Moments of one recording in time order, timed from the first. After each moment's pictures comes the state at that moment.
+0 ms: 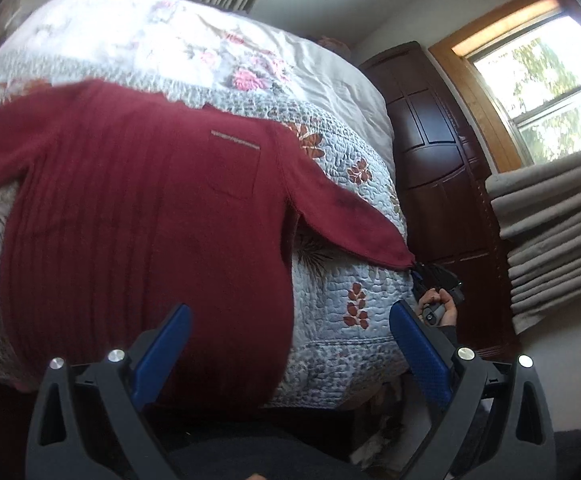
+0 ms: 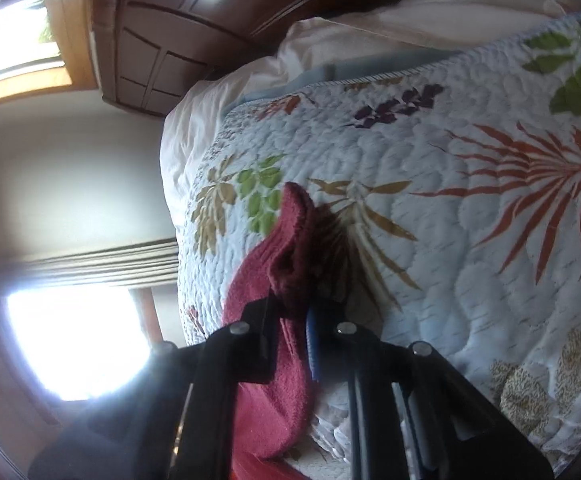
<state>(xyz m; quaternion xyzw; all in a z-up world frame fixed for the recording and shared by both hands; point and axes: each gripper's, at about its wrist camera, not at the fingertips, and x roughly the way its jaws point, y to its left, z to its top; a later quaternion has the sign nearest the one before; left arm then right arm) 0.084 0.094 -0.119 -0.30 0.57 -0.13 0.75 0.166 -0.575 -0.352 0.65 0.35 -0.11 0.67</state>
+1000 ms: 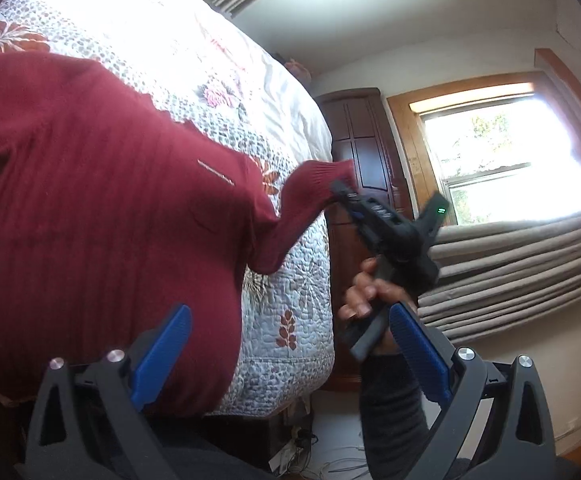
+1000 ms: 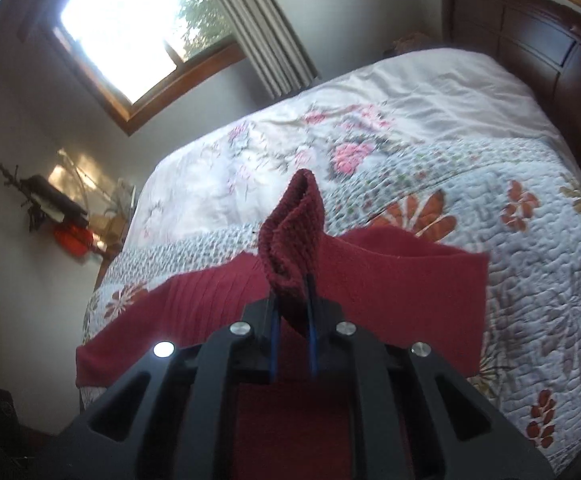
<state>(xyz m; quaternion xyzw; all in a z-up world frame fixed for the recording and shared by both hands) 0.109 0.201 -0.099 -0.41 0.48 -0.22 0.74 0.262 -0.104 -0.148 0.16 0.47 0.15 0.86</state>
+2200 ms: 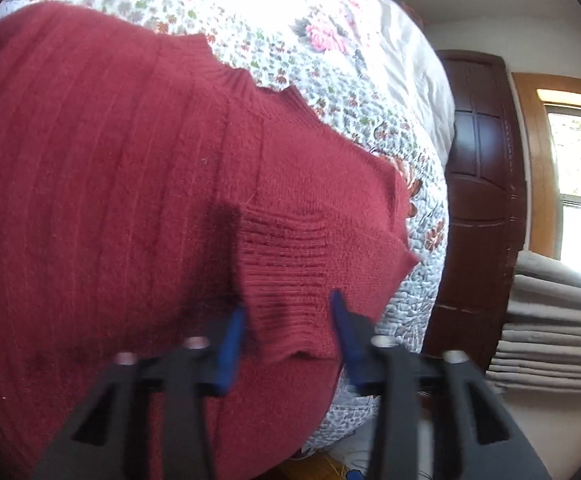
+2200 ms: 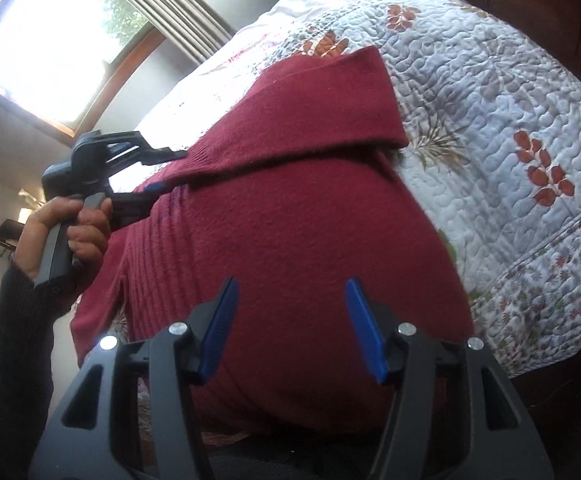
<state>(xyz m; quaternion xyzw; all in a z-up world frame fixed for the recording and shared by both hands) 0.311 0.180 -0.270 -0.34 0.67 -0.12 0.65 0.054 -0.113 -0.223 0.26 0.53 0.04 0.80</state>
